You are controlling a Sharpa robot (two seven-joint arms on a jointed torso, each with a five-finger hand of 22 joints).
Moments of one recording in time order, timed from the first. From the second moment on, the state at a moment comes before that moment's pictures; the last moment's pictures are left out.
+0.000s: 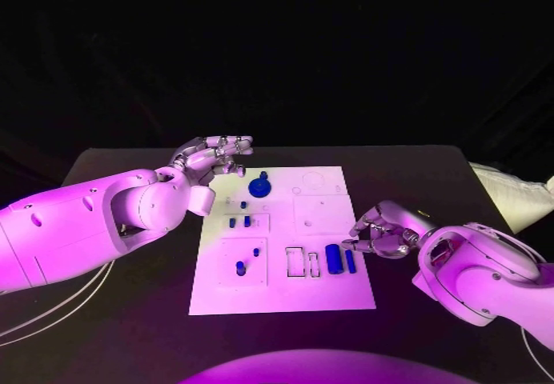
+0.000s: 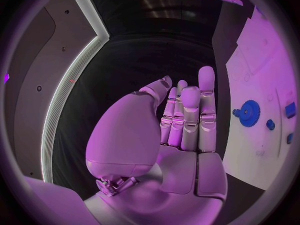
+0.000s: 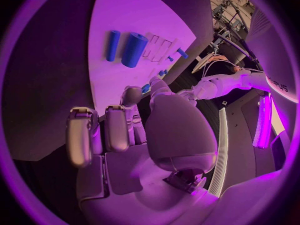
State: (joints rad) left arm 1.21 -0.84 -0.05 1.52 0.12 -0.24 0.30; left_hand 1.40 -0.13 0.37 0.06 0.11 1.02 0.17 0.14 0.07 1.12 0.09 0.27 0.18 1.27 0.01 1.09 0.68 0.16 1.27 0.11 0.46 1.01; right arm 0.80 -1.15 0.21 1.99 -1.44 -0.36 -0.49; right_hand 1.25 -0.11 -0.04 0.29 0.33 1.09 0.09 0.18 0.11 1.35 0.01 0.89 0.83 1.47 -0.06 1.33 1.18 0.06 1.45 0.05 1.46 1.31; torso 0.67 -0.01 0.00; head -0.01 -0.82
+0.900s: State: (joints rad) left arm 1.21 -0.84 -0.05 1.51 0.12 -0.23 0.30; left_hand 1.40 -0.13 0.37 0.05 0.11 1.02 0.17 0.14 0.07 1.12 0.10 0.27 0.18 1.27 0.01 1.09 0.68 0.16 1.27 0.11 0.46 1.01; right arm 0.76 -1.05 0.20 1.95 -1.57 -0.28 -0.58; right_hand 1.24 -0.09 -0.10 0.29 0.33 1.08 0.09 0.20 0.13 1.33 0.01 0.93 0.92 1.47 -0.06 1.34 1.19 0.06 1.45 0.05 1.46 1.31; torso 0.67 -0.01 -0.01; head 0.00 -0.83
